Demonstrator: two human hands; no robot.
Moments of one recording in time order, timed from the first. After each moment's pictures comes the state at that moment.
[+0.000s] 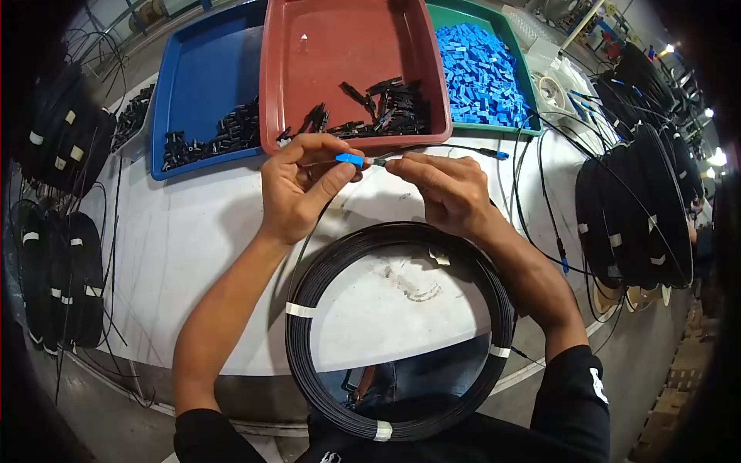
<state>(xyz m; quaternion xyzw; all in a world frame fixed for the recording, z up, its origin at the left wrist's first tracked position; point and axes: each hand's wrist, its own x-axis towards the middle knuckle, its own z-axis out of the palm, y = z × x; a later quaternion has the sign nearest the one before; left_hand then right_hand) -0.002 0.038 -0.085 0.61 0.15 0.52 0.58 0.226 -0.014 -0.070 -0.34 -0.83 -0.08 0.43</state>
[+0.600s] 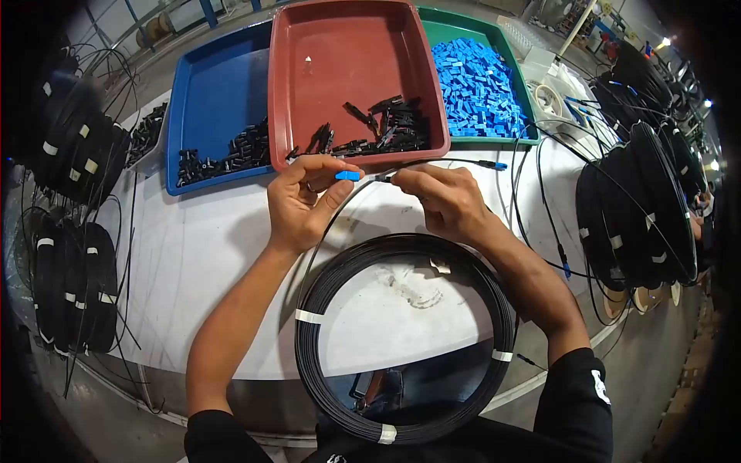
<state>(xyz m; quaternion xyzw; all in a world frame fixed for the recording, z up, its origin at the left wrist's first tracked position) -0.005 0.041 -0.087 0.69 0.16 0.53 0.46 0.230 -0.012 -0.070 -0.35 -0.84 -0.04 0.41</state>
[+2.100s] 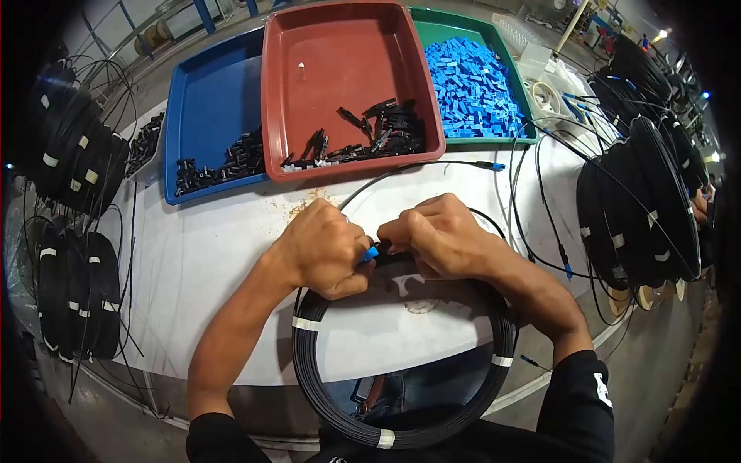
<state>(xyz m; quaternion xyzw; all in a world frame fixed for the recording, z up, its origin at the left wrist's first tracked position) -0.006 0.025 -0.047 0.98 0.09 0.15 0.06 0.215 -0.040 -0.053 -0.28 -0.88 0.04 0.38</state>
